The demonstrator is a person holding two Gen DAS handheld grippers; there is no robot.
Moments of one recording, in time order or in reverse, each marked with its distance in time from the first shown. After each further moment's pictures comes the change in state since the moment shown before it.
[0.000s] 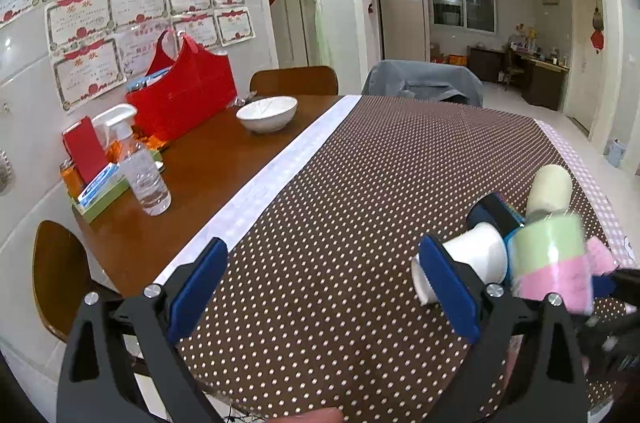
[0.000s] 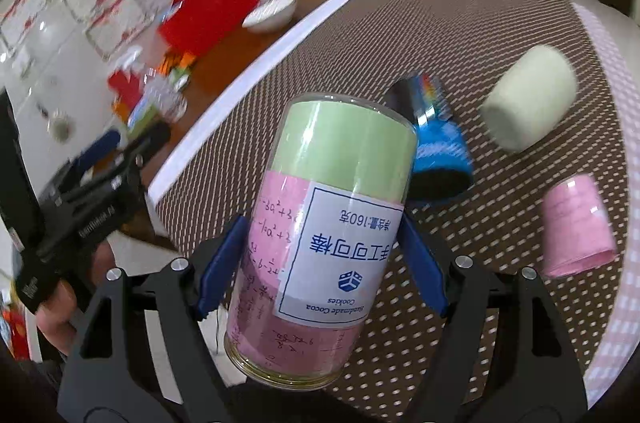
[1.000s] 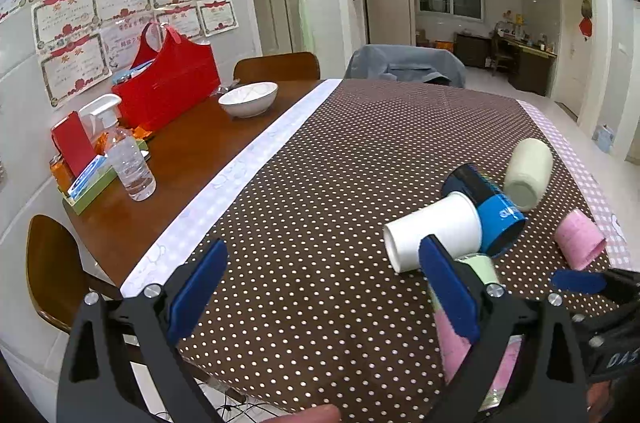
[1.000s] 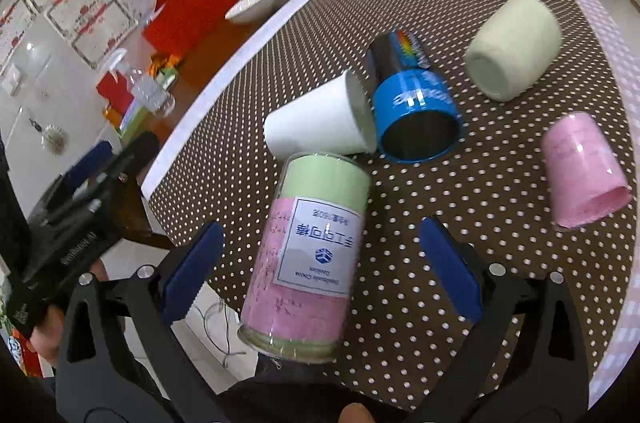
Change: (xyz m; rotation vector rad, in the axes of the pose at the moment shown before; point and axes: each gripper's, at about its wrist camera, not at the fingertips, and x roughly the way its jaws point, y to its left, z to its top) left arm -0.012 -0.028 -0.019 0.039 0.040 -0.048; right arm -0.021 -0.024 -0.027 0.125 -0.048 -0.020
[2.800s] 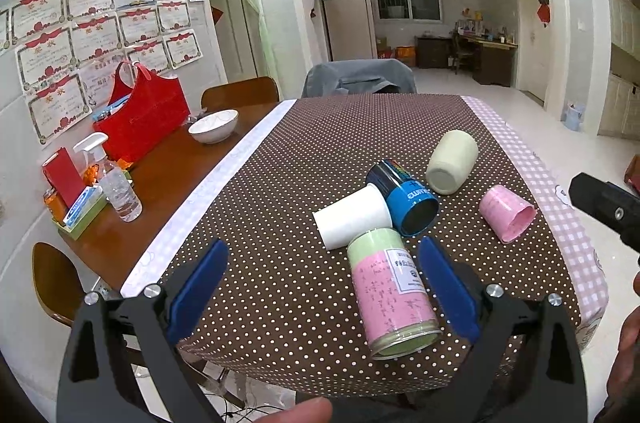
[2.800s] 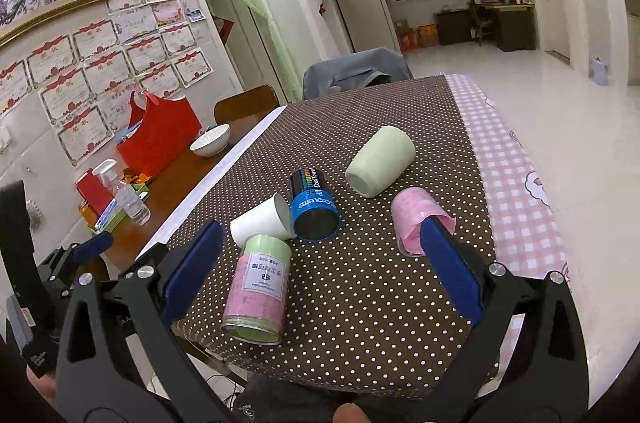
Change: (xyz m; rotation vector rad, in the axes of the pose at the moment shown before) left arm -0.086 -0.048 -0.019 0.105 -0.060 -0.087; right arm -0.135 0.002 -0.056 0.045 -0.489 -0.204
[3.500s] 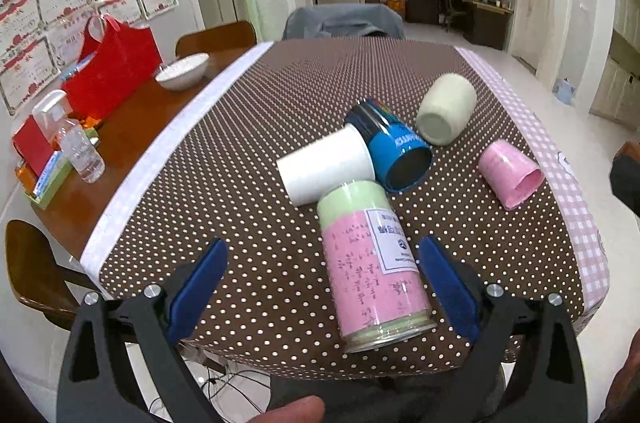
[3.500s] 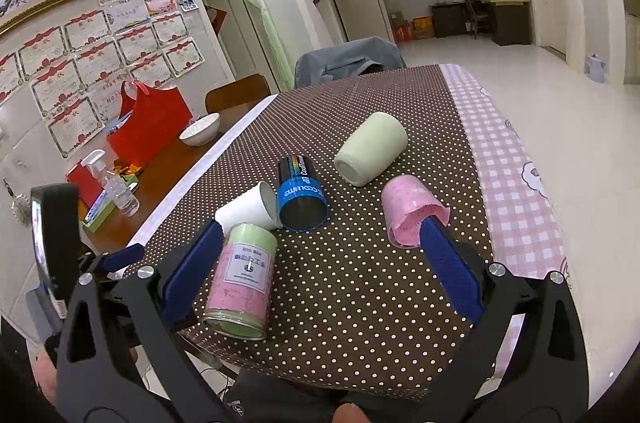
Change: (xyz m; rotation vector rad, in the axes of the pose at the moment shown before) left arm 0.067 -0.018 -0.014 -0.012 0.213 -0.078; right arm 0.017 -0.010 -0.011 0.008 0.042 -0.031
